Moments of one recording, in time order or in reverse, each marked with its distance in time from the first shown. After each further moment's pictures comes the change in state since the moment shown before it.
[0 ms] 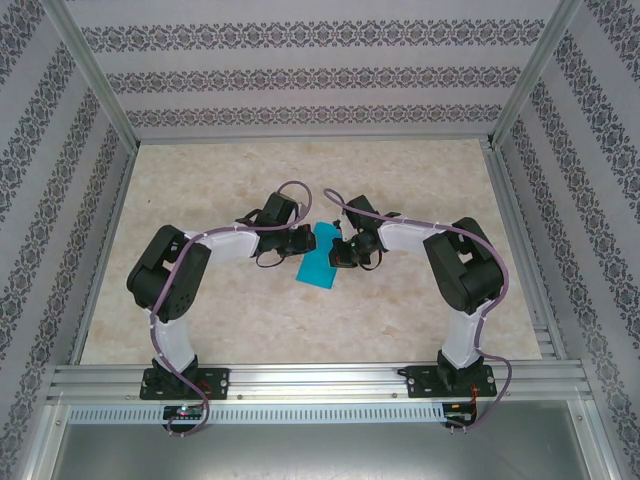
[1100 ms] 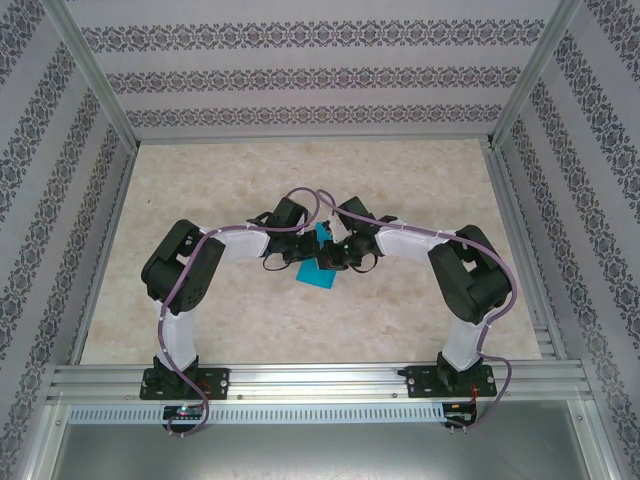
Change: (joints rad) left arm -0.031 0.091 0.050 -0.049 -0.028 -0.043; right arm 0.066 -0.075 -0.014 0.043 -0.089 0.037
